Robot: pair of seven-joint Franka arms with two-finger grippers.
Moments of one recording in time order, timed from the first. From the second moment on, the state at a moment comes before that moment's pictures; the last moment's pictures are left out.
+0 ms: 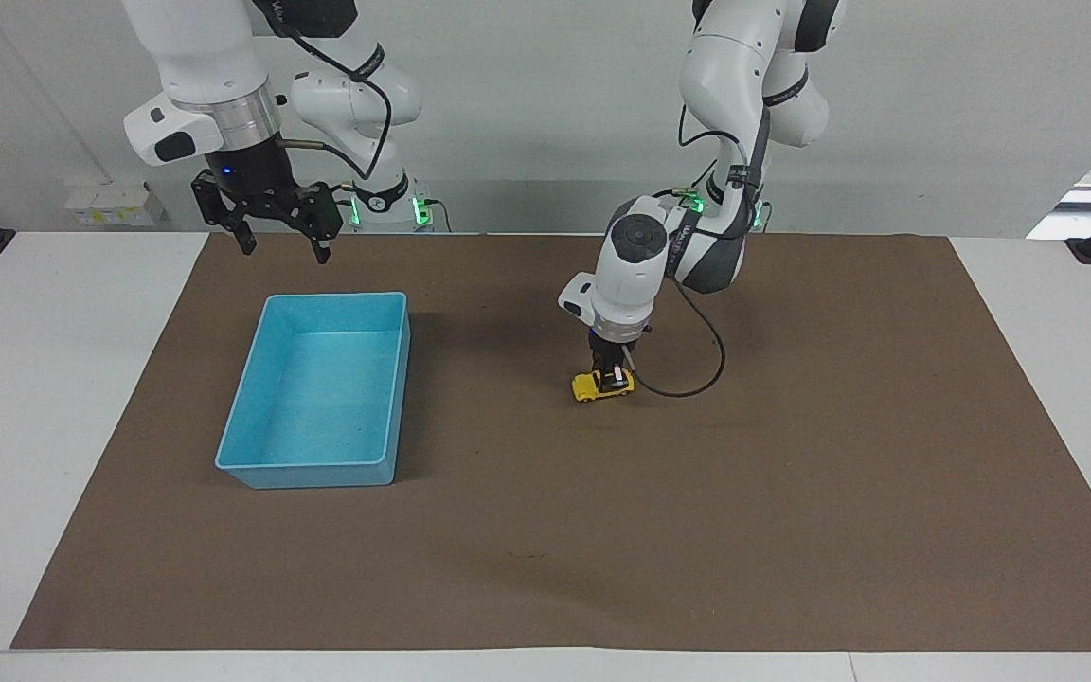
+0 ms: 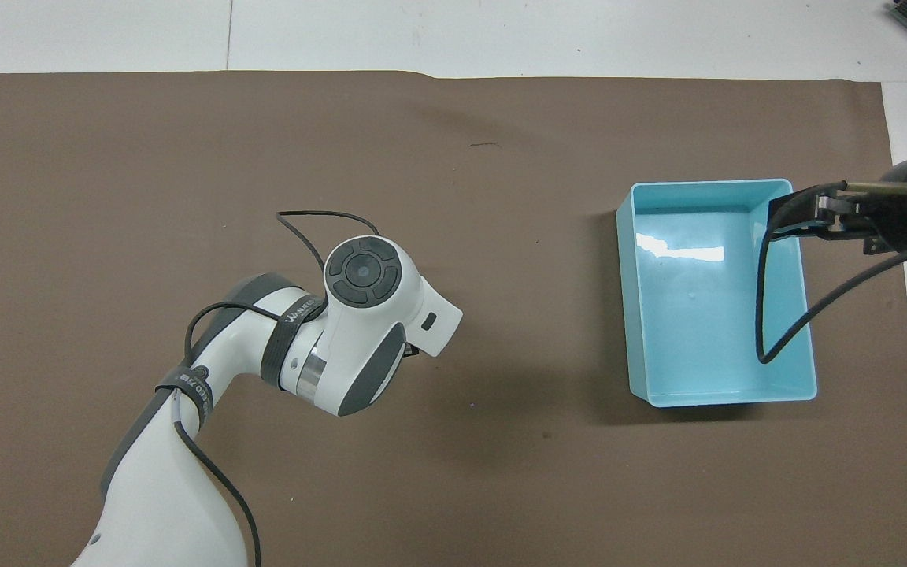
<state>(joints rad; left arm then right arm) -0.76 0.36 0.14 -1.88 -0.13 2.26 0.89 0.03 0.03 0.07 -1.48 -0.04 1.57 0.26</state>
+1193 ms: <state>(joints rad) -0.67 0.32 0.15 -1.92 -0.13 2.19 1.04 0.03 0.03 0.07 -1.48 -0.04 1.57 0.26</state>
